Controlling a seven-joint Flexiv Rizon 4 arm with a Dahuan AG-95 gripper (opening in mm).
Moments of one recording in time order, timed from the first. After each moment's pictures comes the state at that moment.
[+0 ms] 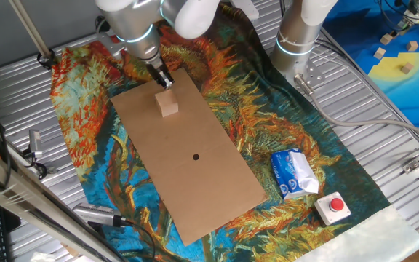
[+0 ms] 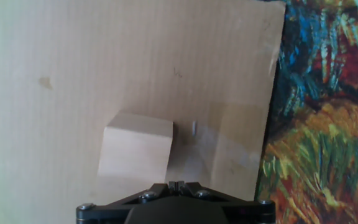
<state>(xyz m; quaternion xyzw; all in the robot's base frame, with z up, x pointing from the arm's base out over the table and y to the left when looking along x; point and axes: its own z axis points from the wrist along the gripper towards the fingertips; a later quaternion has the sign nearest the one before) 0.438 -0.097 0.055 0.07 -0.99 0.01 0.10</state>
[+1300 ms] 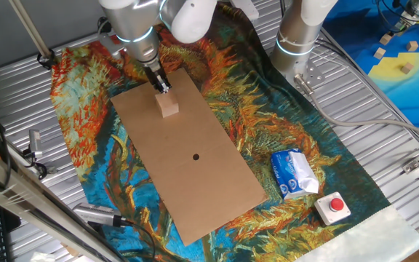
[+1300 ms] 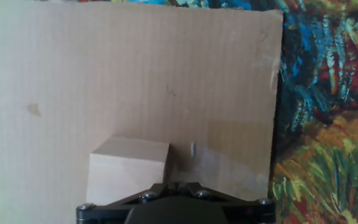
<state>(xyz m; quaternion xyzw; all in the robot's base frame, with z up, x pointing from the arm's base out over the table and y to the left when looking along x) 0.450 -0.093 0.042 0.04 -1.00 -0.02 0.07</state>
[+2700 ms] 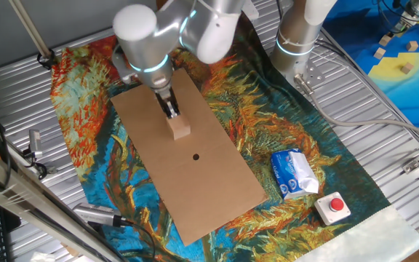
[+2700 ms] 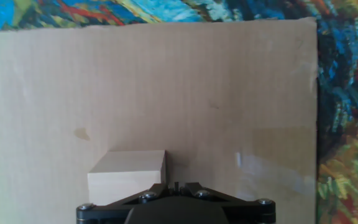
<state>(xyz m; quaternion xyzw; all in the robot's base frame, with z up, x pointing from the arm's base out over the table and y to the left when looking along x) 0.461 0.009 0.041 -0.04 -1.00 0.00 0.06</state>
